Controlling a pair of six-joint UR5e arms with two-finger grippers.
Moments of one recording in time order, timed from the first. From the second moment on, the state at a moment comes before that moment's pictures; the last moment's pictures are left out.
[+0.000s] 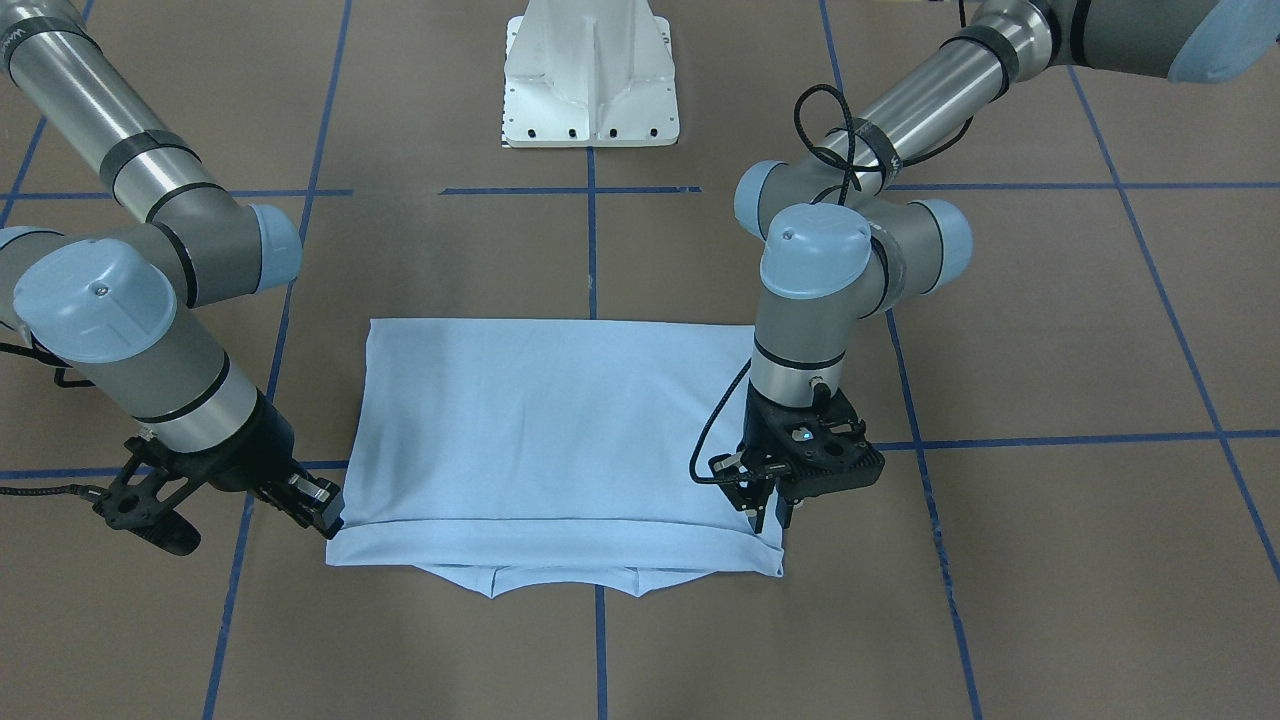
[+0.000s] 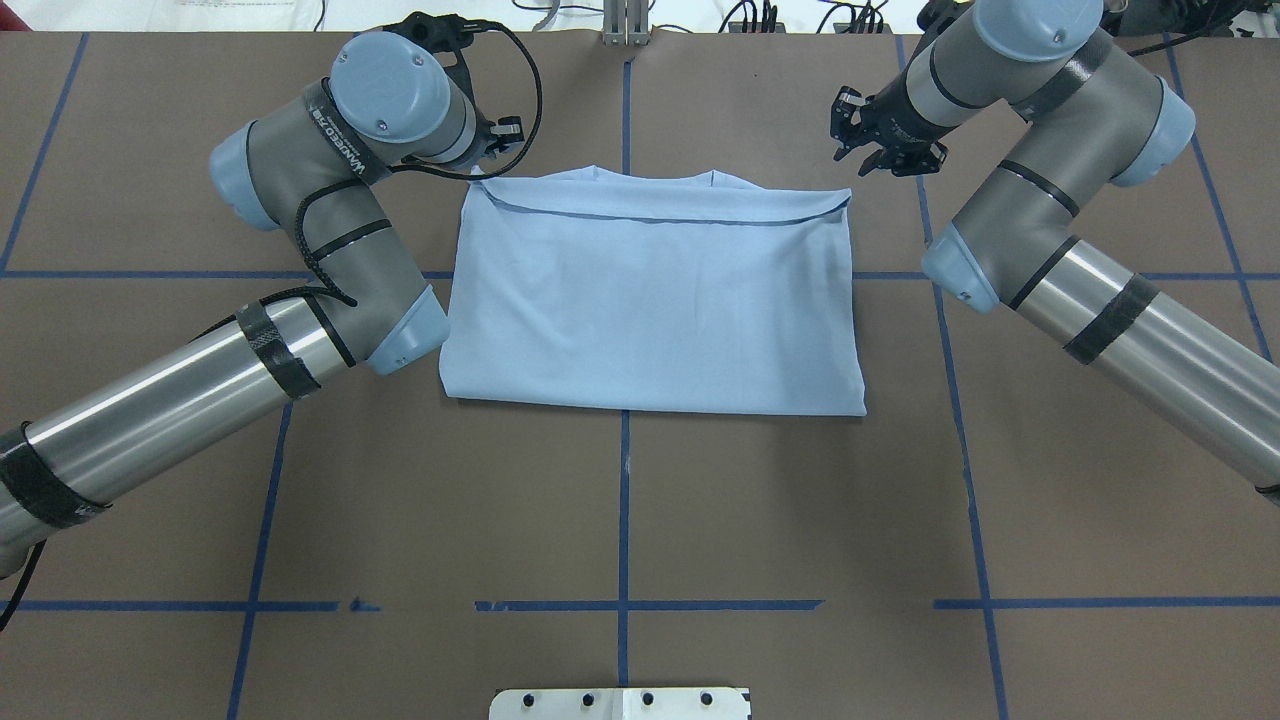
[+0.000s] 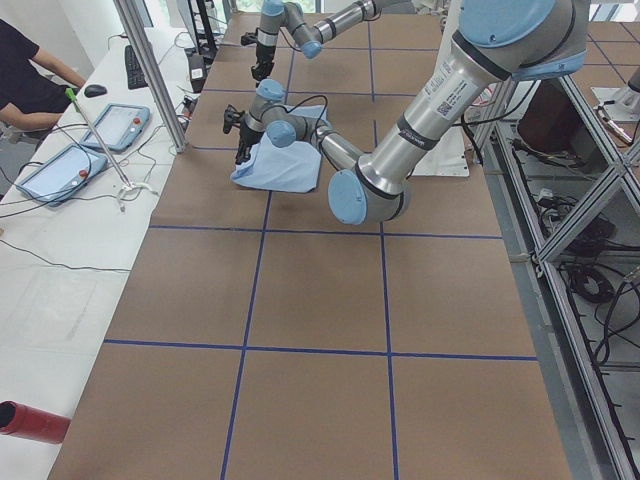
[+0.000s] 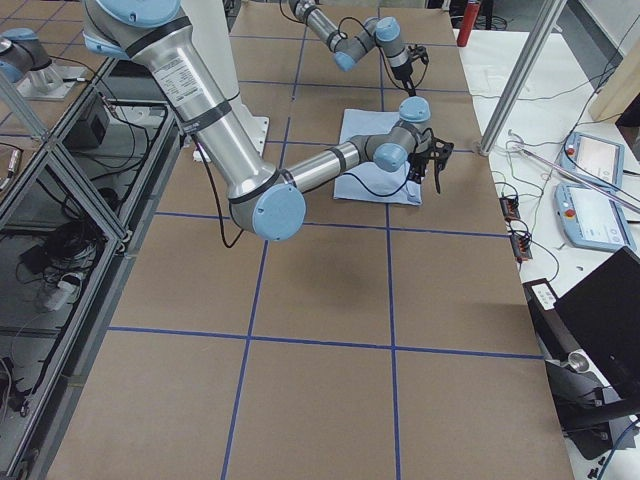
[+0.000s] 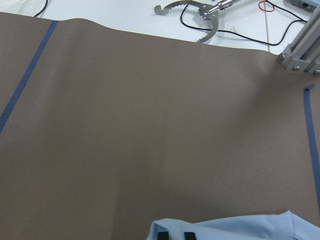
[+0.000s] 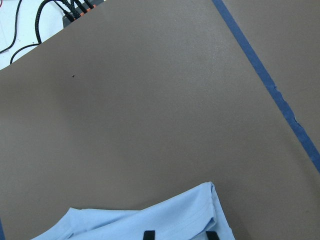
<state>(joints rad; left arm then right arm) -0.76 -2.38 -1.27 -1.98 -1.64 -1.23 0.94 -0.95 1.34 -1.09 2.04 1.46</state>
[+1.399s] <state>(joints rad) -0.75 -2.29 -1.50 -1.97 -1.69 -1.19 0.58 -1.34 1.77 -1.10 1.81 1.60</state>
